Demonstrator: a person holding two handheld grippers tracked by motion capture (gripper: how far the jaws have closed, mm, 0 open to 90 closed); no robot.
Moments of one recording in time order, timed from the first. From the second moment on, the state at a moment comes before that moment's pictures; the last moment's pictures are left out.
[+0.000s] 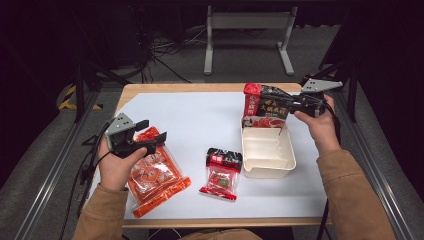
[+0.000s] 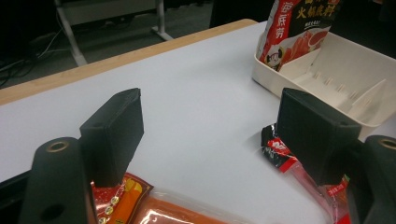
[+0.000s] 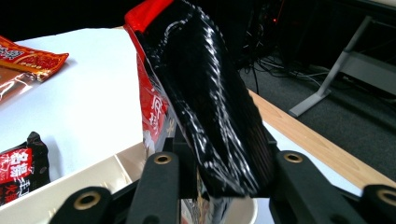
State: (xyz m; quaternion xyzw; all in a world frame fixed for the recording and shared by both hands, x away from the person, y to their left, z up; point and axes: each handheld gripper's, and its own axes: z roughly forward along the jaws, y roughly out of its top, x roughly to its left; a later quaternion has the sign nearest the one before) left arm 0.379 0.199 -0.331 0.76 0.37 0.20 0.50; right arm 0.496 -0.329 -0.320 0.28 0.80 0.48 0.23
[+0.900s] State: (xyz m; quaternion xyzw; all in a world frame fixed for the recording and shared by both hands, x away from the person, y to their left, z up) left arm 0.377 0.208 -0.335 0.77 0.36 0.19 0.49; right arm 0.431 -0.353 -0.301 0.31 0.76 0.50 0.26
